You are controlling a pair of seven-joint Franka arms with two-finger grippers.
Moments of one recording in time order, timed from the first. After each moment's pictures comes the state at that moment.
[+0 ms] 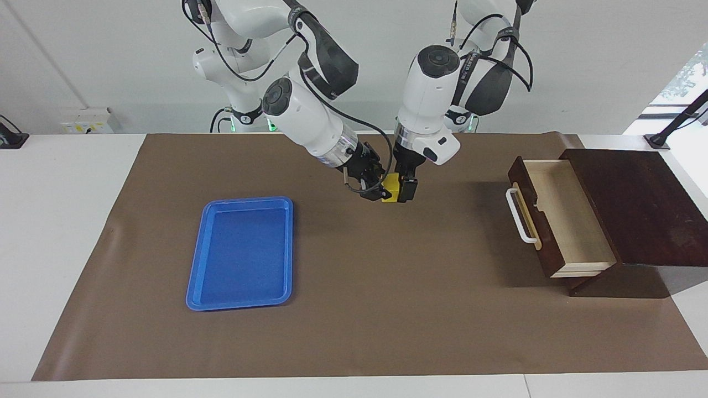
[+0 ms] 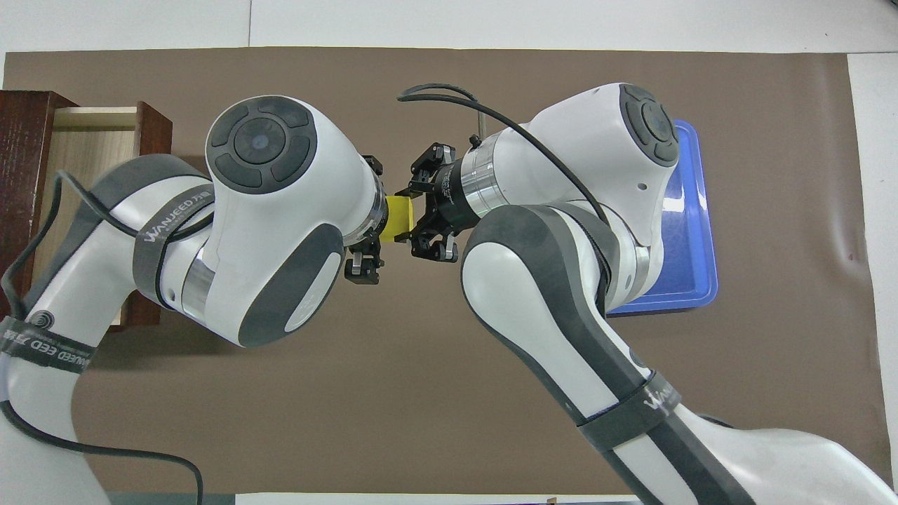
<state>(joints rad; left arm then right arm) -0.43 0.20 -0.18 -1.61 -0.02 1.86 -2.06 0.46 0.32 0.05 -1.57 0.66 2.10 1.81</state>
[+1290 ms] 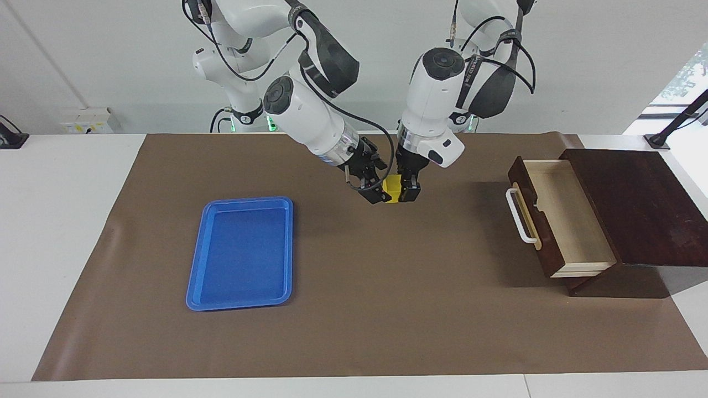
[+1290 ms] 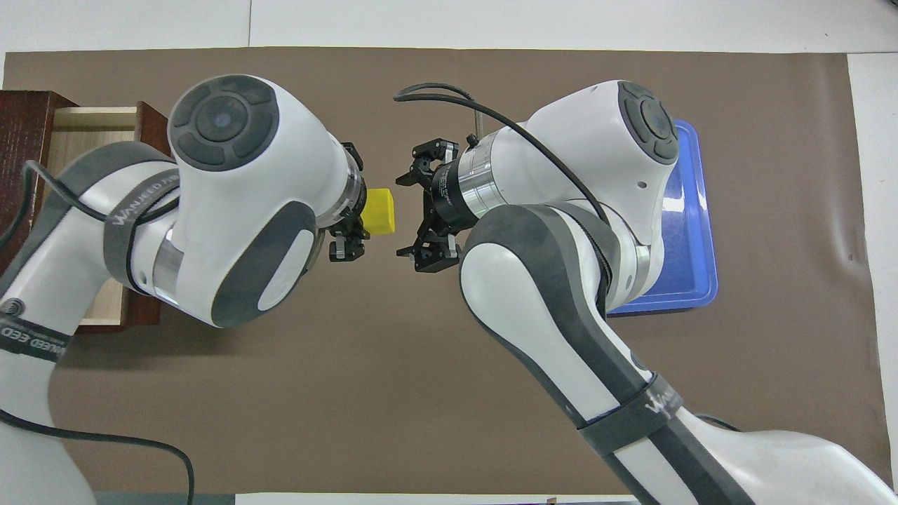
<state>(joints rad) -0.37 0.20 -0.14 -1.59 -0.02 1.86 -2.02 0.47 0.32 0.05 -1.55 0.66 2.08 1.81</state>
